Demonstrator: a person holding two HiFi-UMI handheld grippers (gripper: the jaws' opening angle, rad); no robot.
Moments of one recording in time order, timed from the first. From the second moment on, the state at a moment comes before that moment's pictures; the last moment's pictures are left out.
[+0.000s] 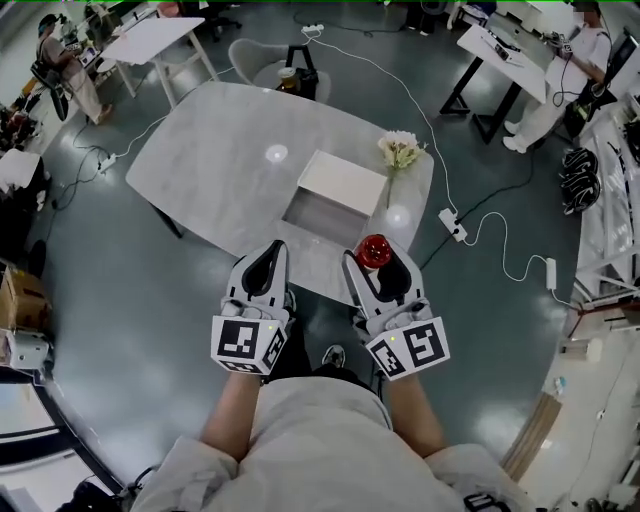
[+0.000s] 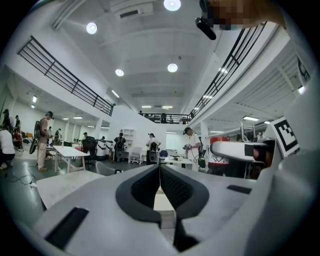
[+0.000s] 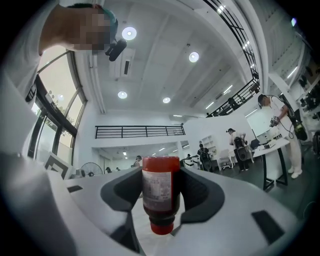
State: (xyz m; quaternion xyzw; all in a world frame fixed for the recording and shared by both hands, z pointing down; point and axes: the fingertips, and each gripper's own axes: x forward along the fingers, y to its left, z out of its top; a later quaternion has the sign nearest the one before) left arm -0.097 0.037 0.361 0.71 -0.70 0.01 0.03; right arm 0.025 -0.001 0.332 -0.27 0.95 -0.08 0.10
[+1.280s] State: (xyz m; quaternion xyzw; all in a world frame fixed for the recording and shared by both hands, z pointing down) left arm -0.211 -0.174 0.512 0.81 -0.55 0.09 0.19; right arm -0.095 -0.188 0.476 -0.40 0.87 -0.28 -0.01
